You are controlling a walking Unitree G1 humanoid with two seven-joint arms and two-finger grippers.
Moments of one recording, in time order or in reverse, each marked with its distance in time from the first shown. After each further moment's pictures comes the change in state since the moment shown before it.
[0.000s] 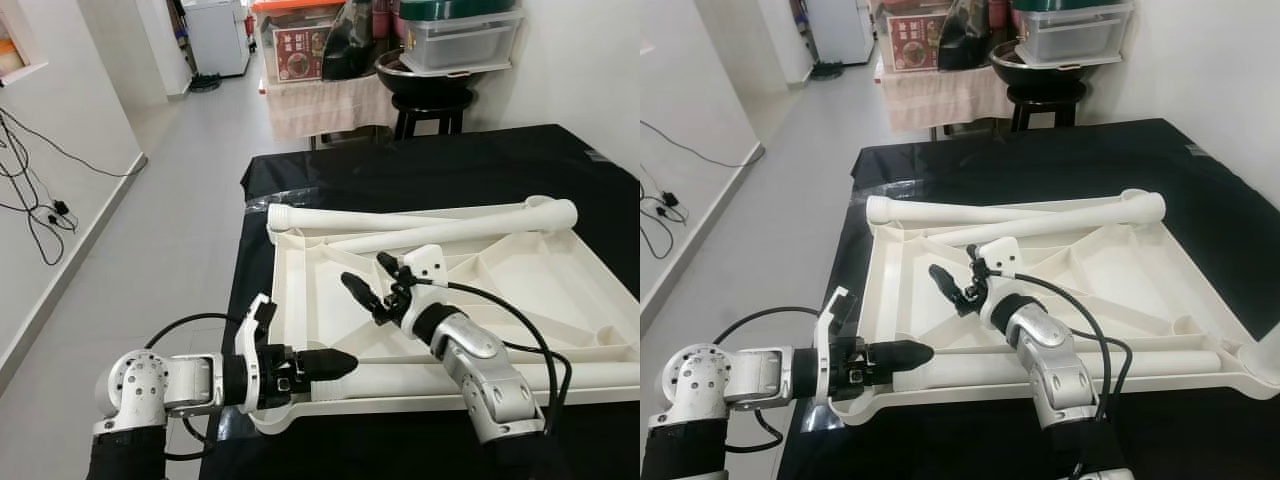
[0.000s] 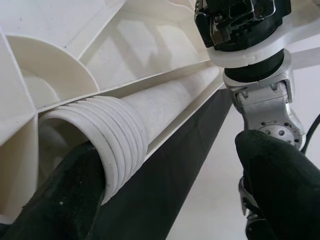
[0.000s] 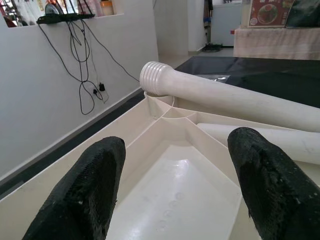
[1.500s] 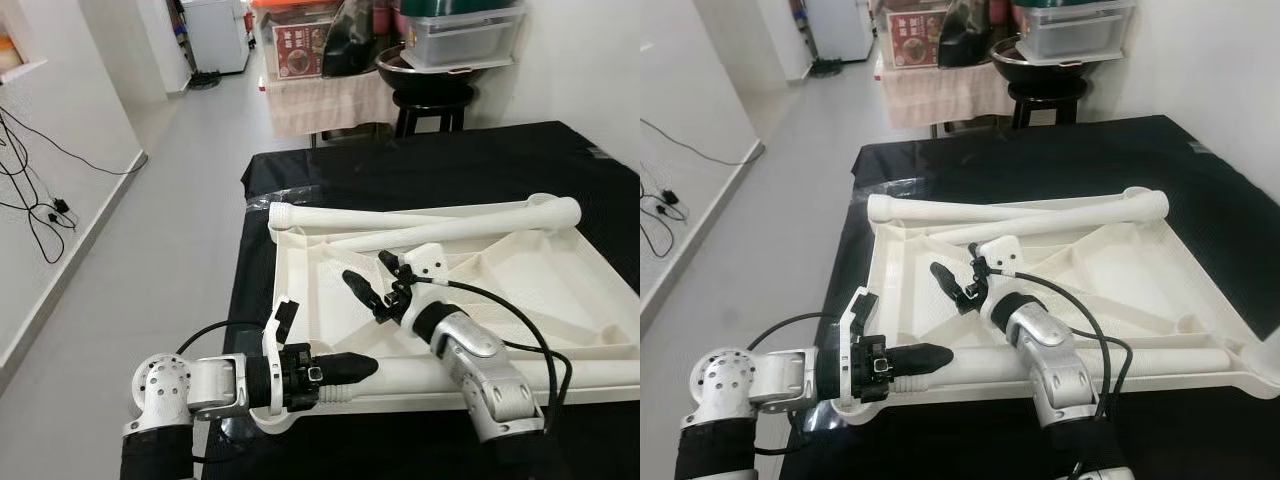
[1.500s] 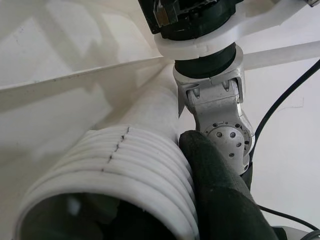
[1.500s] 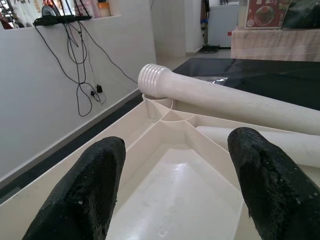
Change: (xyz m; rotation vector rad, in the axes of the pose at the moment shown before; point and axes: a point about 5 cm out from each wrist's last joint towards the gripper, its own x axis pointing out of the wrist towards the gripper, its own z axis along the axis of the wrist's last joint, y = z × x) left arm 0.022 -0.012 -0.011 -0.102 0.038 -0.179; right arm 0.002 0.000 0.003 -0.001 -0.011 -0.012
